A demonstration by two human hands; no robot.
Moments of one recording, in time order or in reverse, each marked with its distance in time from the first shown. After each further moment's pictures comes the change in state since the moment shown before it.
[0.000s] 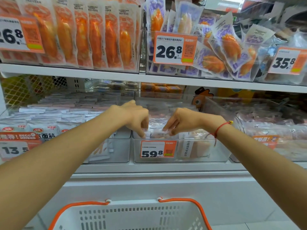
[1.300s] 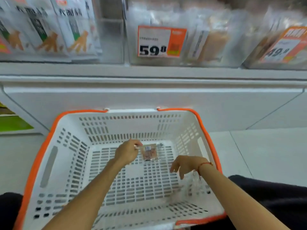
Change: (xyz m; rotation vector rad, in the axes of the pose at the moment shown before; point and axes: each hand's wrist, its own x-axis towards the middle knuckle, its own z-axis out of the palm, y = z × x) left_hand -0.086 0.176 0.369 -0.947 -0.233 -0.468; right_hand -0.139 0.012 0.355 0.251 -0.929 0.417
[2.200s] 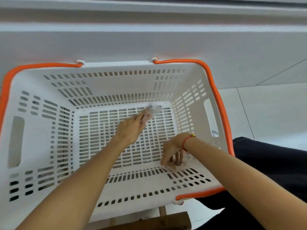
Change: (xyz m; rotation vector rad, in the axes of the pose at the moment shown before) left_hand 0.018 -0.022 0.080 0.391 -0.076 0.190; right_hand 0.077 -0.009 0.056 -0.017 -0.461 0.085
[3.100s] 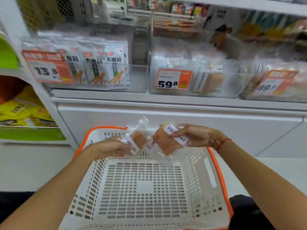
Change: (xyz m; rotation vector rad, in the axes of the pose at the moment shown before) left_hand -0.109 -0.060 -0.204 -1.170 -0.154 -0.193; right_hand -0.235 -0.025 -0.060 0.976 0.345 -0.950
